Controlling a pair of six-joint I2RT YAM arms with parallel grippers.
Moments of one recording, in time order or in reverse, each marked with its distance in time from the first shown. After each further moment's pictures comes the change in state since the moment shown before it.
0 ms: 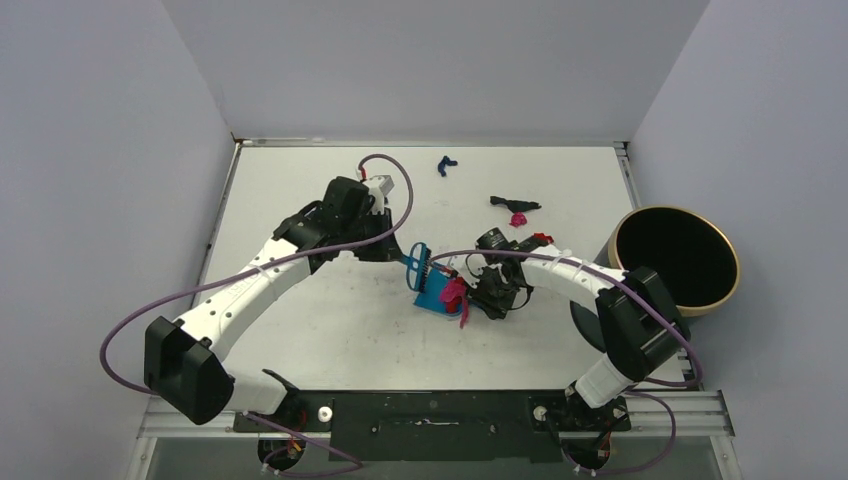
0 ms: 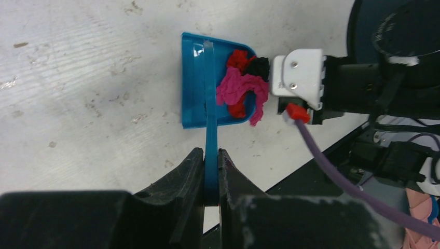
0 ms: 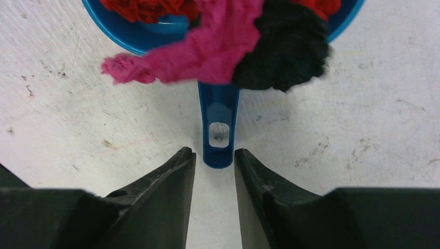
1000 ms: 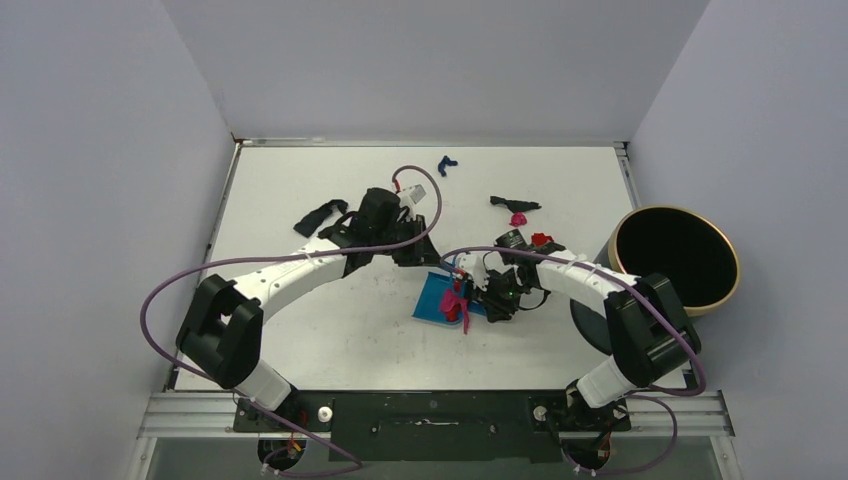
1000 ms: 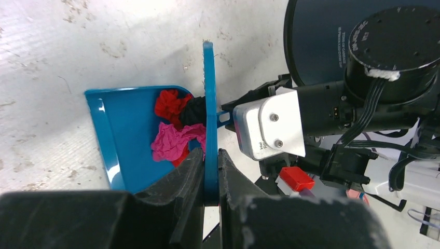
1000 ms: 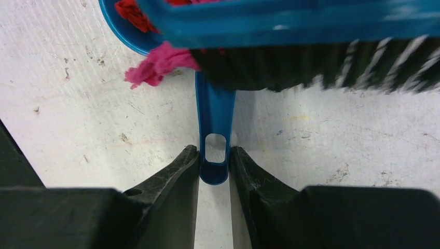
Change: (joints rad) left arm -0.069 0.183 -0.127 0.475 0.195 -0.232; right arm -0.103 -0.050 -0.125 0.114 -0.254 -0.173
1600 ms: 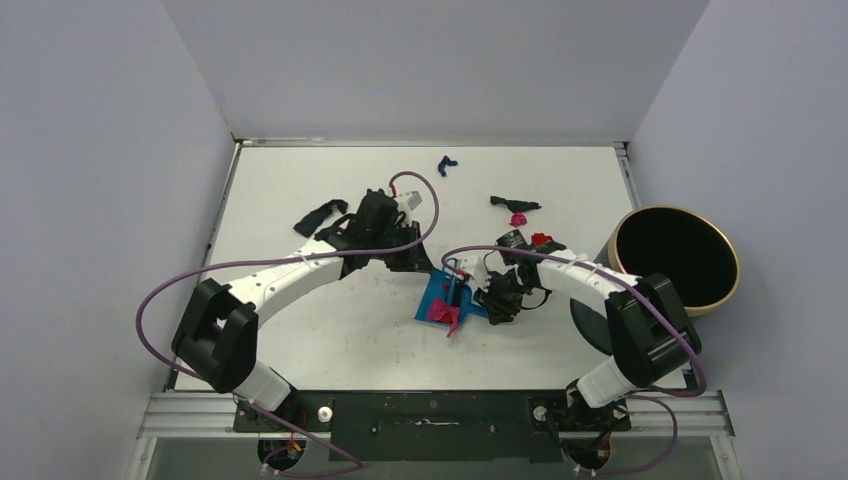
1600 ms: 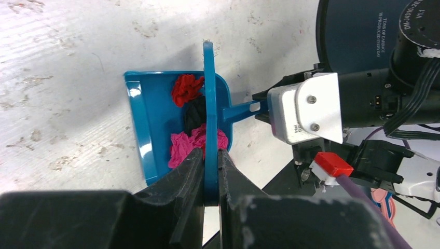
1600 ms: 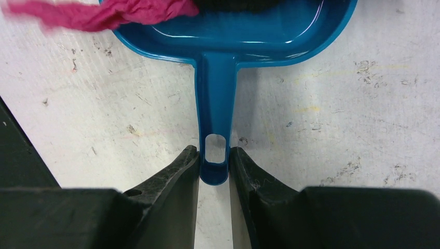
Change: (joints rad) left arm -0.010 -0.014 -0.012 -0.095 -0.047 0.064; right arm -0.007 -0.001 0.011 -0.050 -0.002 0.001
